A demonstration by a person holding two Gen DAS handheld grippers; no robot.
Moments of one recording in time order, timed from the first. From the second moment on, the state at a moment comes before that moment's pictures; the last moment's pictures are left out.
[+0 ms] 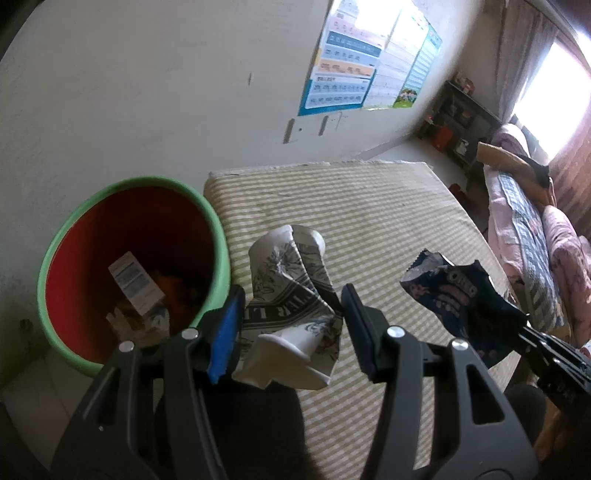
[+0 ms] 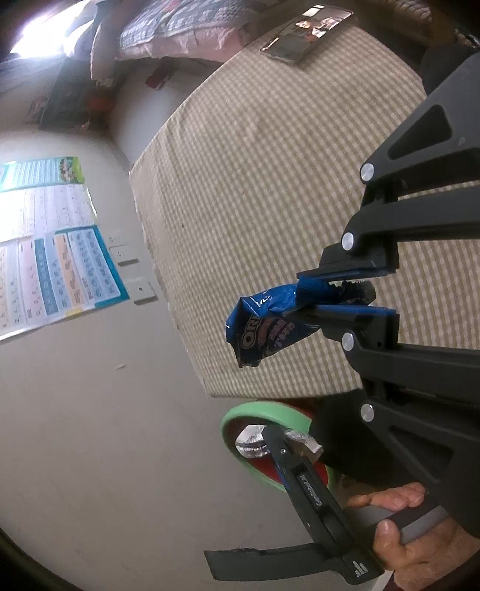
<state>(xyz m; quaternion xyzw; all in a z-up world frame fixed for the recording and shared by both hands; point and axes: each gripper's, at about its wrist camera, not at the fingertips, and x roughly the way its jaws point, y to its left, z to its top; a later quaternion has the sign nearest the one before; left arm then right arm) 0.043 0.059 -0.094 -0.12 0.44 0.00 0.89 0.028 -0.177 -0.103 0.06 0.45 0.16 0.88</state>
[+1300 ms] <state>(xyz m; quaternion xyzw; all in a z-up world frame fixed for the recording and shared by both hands) 0.030 0.200 -0.110 -0.19 0.42 0.15 0.87 0.072 0.007 -0.100 -0.08 0.46 0.27 0.84</state>
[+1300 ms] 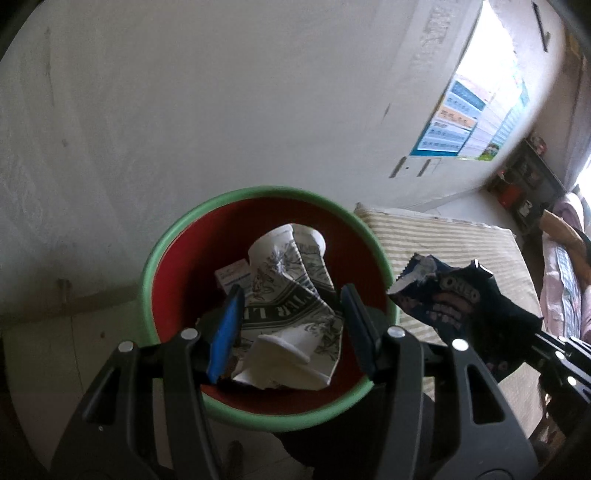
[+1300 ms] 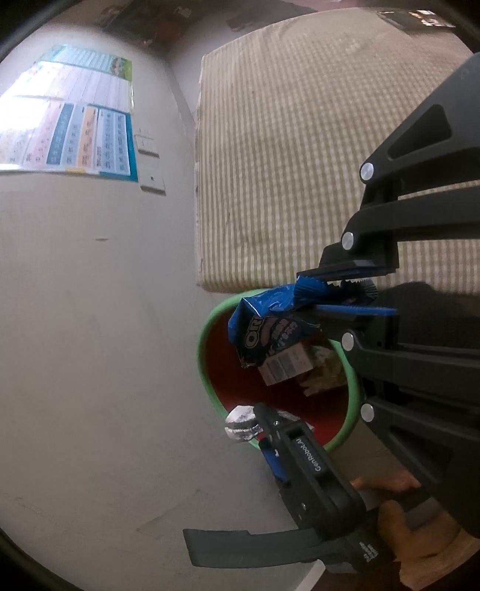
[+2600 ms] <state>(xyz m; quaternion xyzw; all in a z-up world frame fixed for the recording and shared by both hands) 0.047 0.101 -0.044 -0.09 0.33 0.07 0.94 0.041 -0.094 -0.065 -0.03 0.36 0.20 0.91</state>
